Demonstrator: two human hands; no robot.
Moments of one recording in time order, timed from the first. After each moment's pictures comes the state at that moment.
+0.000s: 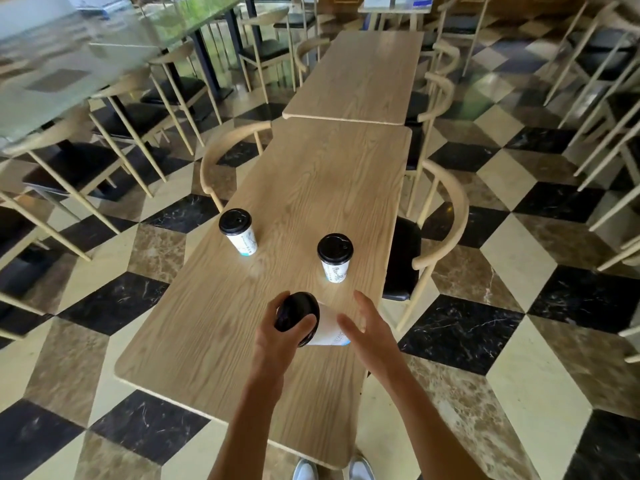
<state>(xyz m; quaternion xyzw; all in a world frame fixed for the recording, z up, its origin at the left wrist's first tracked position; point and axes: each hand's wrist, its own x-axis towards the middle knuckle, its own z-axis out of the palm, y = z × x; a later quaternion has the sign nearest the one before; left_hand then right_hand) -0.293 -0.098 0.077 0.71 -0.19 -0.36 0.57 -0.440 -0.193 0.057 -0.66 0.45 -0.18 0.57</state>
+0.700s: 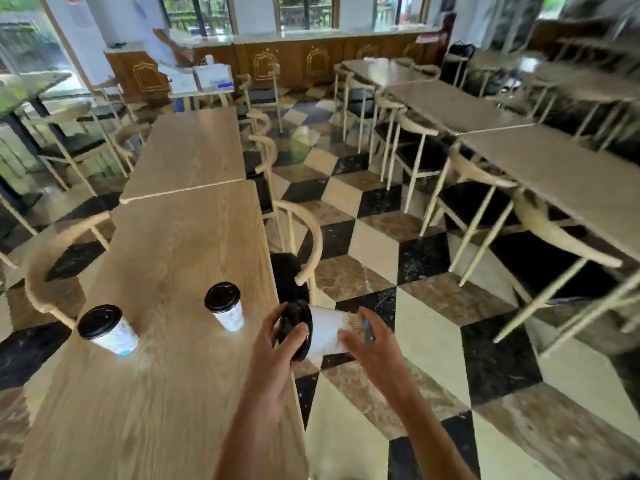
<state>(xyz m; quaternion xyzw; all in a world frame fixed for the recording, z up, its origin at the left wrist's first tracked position) -0.389 -0.114 0.132 0.50 -0.34 -0.59 0.54 -0.572 -0.119 0.112 -0.49 0.61 -0.40 0.48</state>
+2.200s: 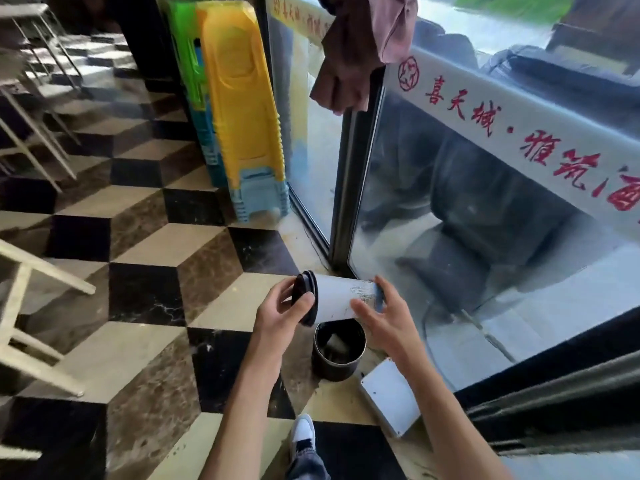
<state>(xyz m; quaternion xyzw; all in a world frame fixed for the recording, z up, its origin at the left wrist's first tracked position) -1.275 0.392 0.105 0.02 -0.69 -0.71 -0.12 -1.238 0.590 0.101 0.17 0.80 -0.57 -0.04</state>
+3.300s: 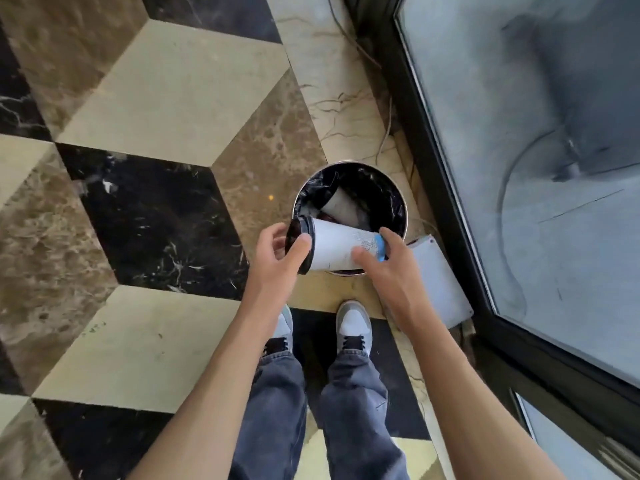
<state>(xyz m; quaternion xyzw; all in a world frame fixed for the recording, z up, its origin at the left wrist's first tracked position) -1.441 0.505 -0.454 0.28 -0.73 -0.54 -0.31 -1.407 0.683 -0.466 0.37 0.74 -0.51 0.24</state>
